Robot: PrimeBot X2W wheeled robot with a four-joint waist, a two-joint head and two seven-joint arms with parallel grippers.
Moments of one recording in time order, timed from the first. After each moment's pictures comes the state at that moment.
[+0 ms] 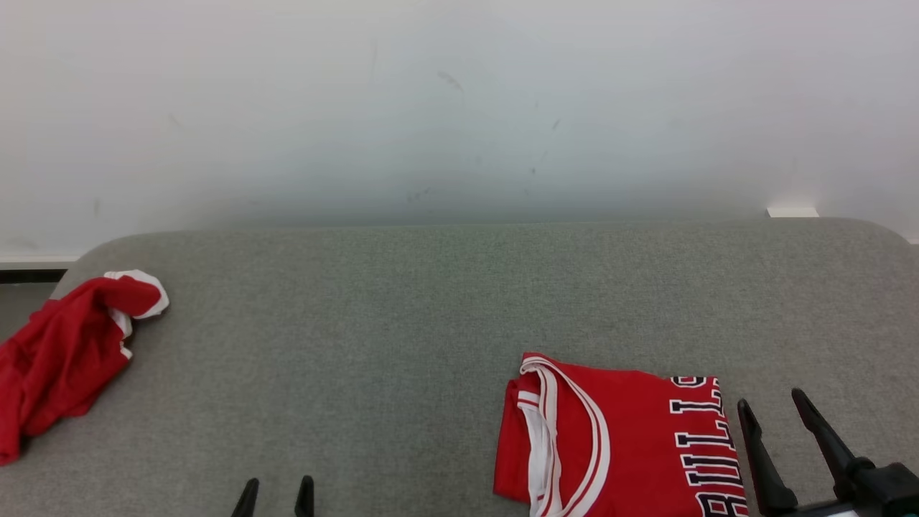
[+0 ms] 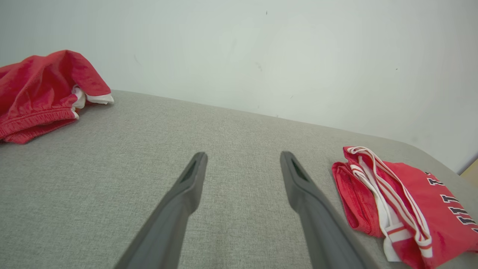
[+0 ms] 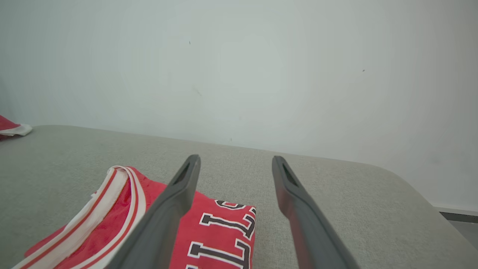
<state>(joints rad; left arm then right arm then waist) 0.21 0.05 -0.06 0.03 -0.23 -0.08 -0.26 -0.08 -0.19 0.15 0.25 0.26 0.13 -0.26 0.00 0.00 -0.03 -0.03</state>
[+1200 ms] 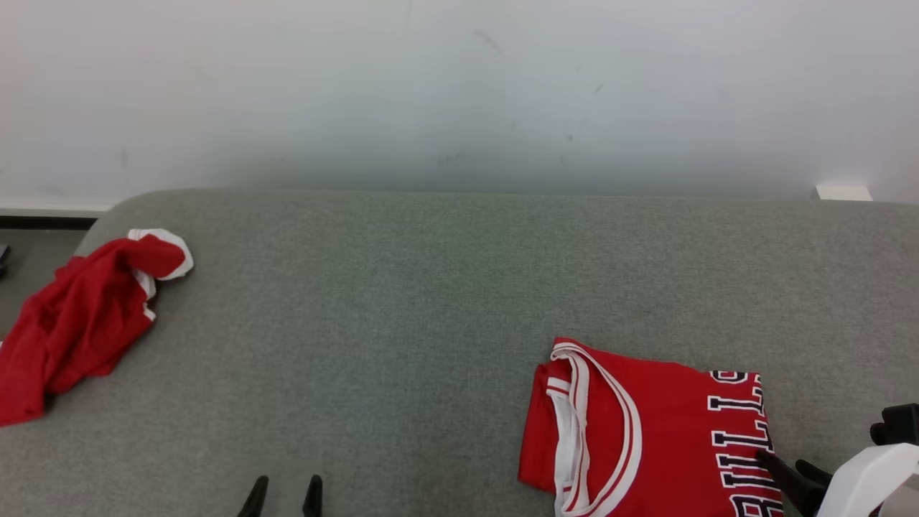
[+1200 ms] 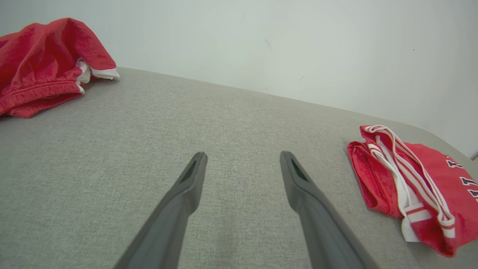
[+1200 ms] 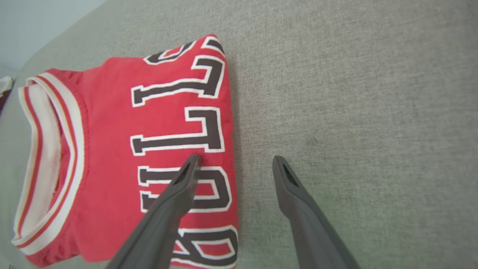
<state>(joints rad) 0.18 0.05 -0.07 0.08 -0.21 -0.12 -0.26 -0.18 -0.37 0.19 0.42 0.93 0.13 0.49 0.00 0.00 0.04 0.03</state>
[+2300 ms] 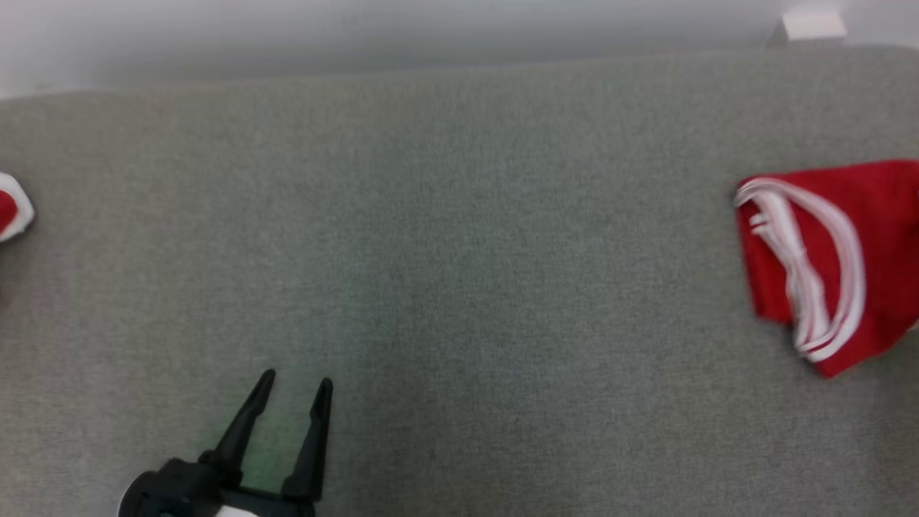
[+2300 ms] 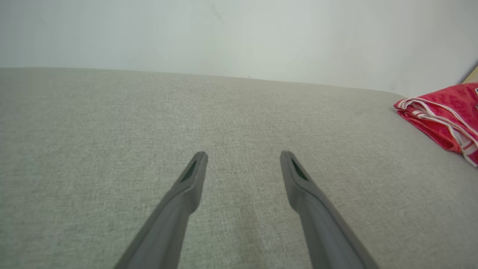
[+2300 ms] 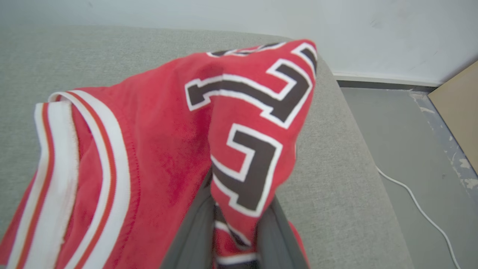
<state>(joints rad) 0.01 0.13 -0.12 0.03 -0.20 -0.13 -0.26 -0.67 -0.52 0.26 0.71 0.62 0.13 0.22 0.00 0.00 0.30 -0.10</state>
